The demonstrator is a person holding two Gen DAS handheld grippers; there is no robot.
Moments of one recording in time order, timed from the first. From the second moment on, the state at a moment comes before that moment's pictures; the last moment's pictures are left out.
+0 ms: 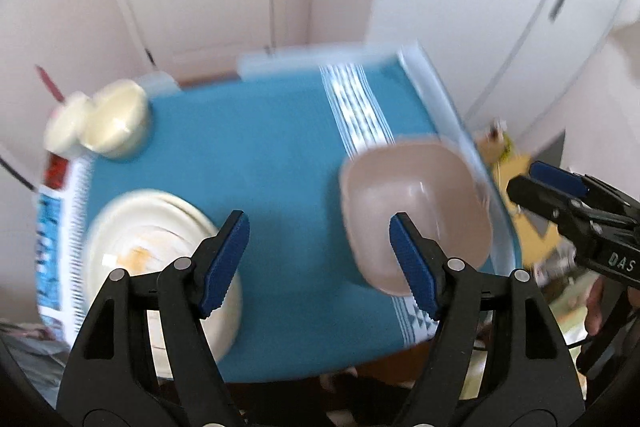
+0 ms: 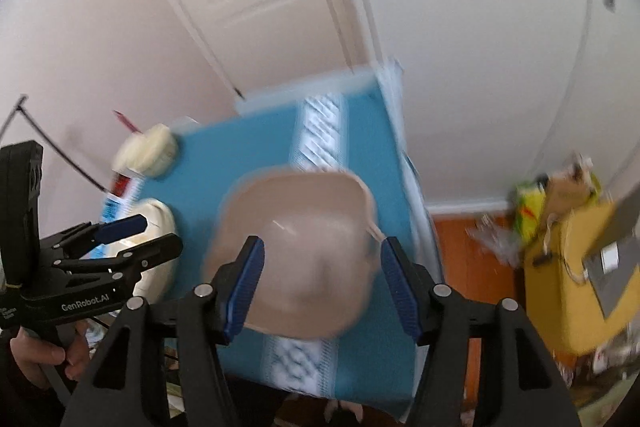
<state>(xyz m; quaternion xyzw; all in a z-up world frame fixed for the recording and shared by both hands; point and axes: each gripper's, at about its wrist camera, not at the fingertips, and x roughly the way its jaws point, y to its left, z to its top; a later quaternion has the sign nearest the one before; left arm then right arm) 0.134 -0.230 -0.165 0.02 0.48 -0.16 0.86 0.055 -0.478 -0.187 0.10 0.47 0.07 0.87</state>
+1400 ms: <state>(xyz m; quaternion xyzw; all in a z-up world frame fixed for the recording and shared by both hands) 0.366 0.048 -0.321 -0.15 0.60 -0.09 0.78 0.334 -0.167 -0.317 0.06 0.62 0.15 0.76</state>
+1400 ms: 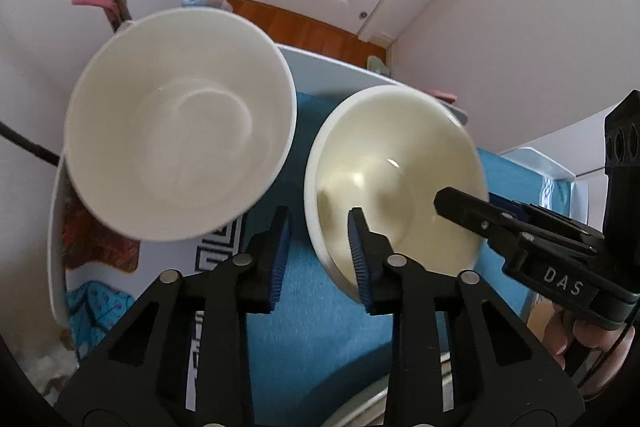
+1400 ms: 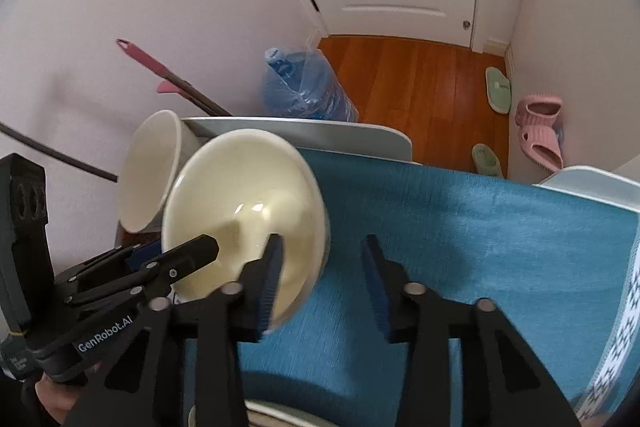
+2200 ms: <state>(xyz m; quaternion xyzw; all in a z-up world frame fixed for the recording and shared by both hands) 0.335 -0.011 -0.244 -0.08 0.56 -0.10 0.82 0.301 -0.195 -0.254 0.10 0.56 0.15 0.81</state>
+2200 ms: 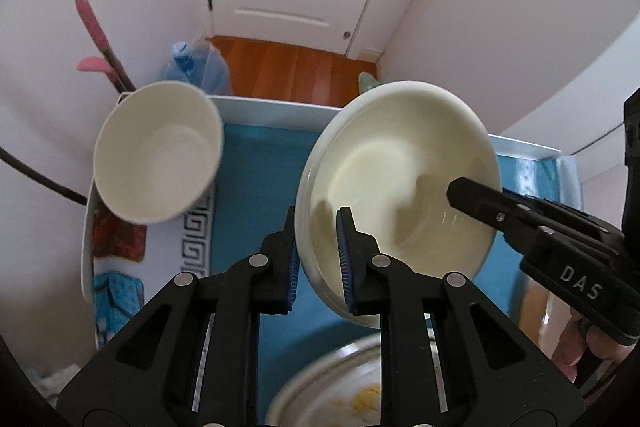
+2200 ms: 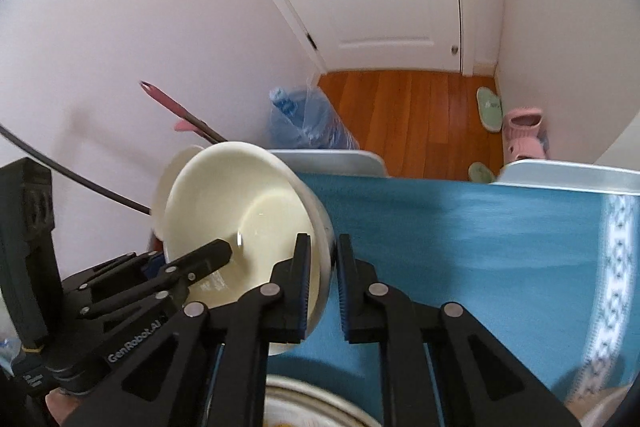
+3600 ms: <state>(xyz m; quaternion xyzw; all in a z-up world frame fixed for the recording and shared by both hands) 0.186 -0.329 -0.285 0.06 0.66 -0.21 0.72 0.112 -0.485 -0.251 0.13 0.62 0.04 0.77</state>
